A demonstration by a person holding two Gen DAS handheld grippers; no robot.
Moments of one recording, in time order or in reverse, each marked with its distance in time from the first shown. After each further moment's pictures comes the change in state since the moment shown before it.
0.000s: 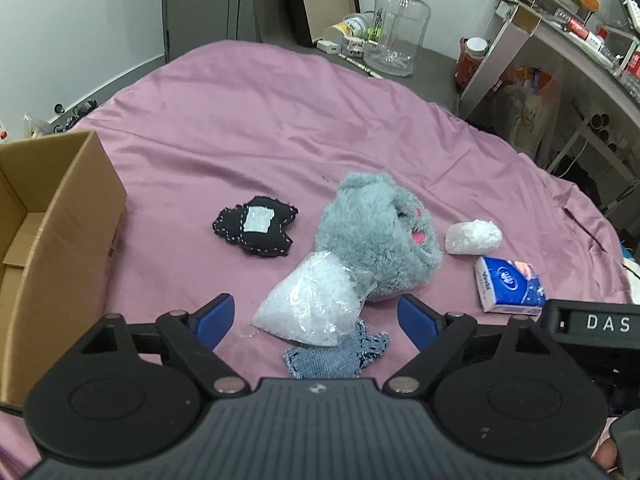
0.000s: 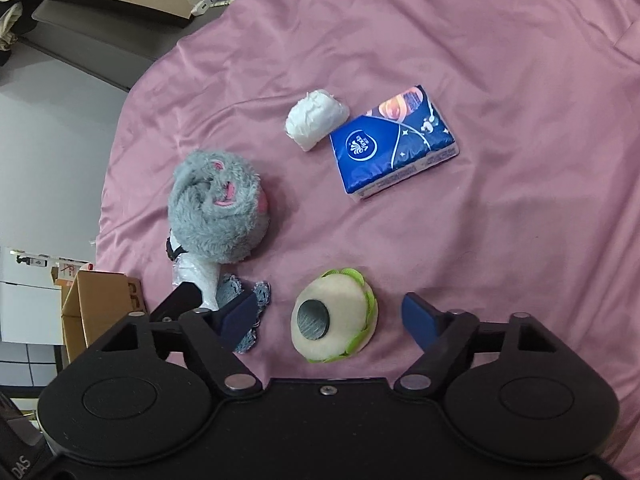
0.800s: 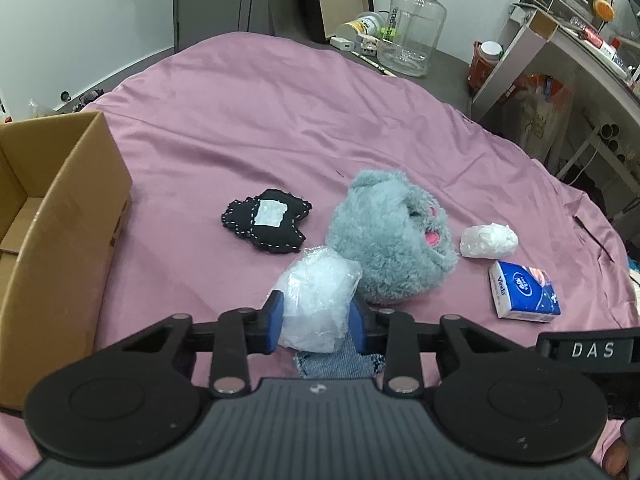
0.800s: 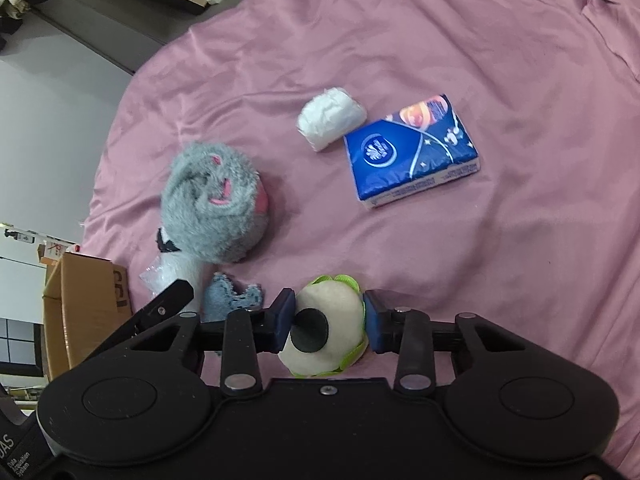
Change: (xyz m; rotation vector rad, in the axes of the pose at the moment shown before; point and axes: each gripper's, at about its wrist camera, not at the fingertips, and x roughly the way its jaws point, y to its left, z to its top) left arm 0.003 0.012 -0.002 -0.045 -0.006 0.000; right arm 0.004 0.015 -0.003 -0.114 -0.042 -0.021
